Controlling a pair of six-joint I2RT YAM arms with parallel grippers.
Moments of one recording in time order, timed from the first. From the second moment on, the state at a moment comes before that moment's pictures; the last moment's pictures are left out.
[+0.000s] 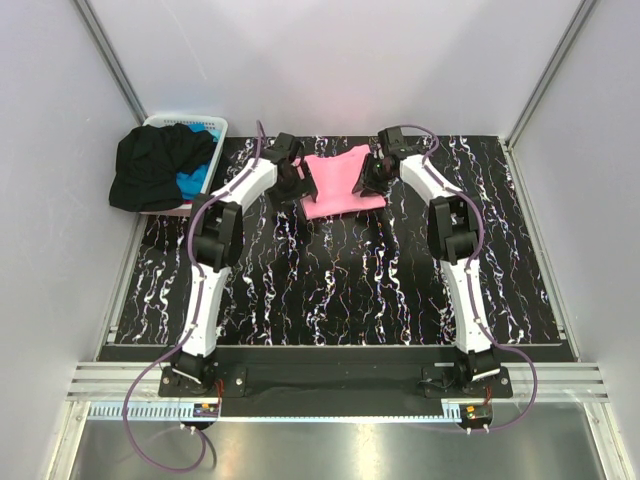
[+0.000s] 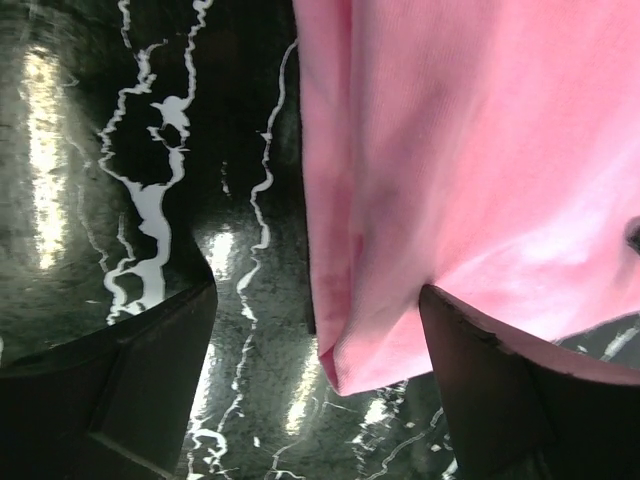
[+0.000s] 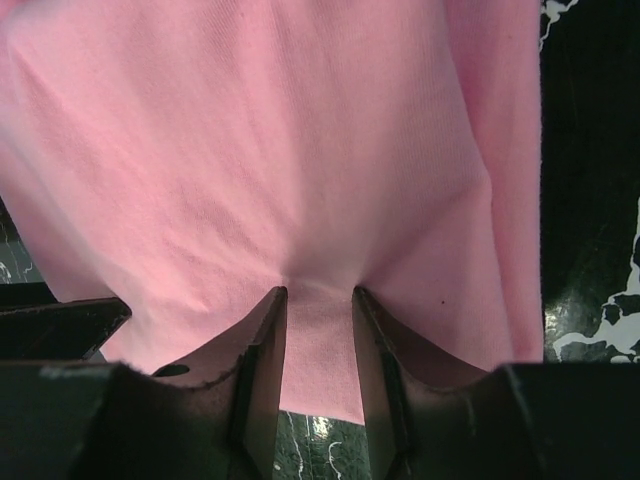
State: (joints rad) left arm -0.34 2.38 2.05 -0.80 0.07 -0.70; right arm 0.28 2.53 2.20 -0.65 -0.31 0.53
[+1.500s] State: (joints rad) left arm -0.46 1.95 1.41 -0.90 -0.19 -0.69; right arm 0.46 2.00 1.40 -0.61 -0.16 0.61
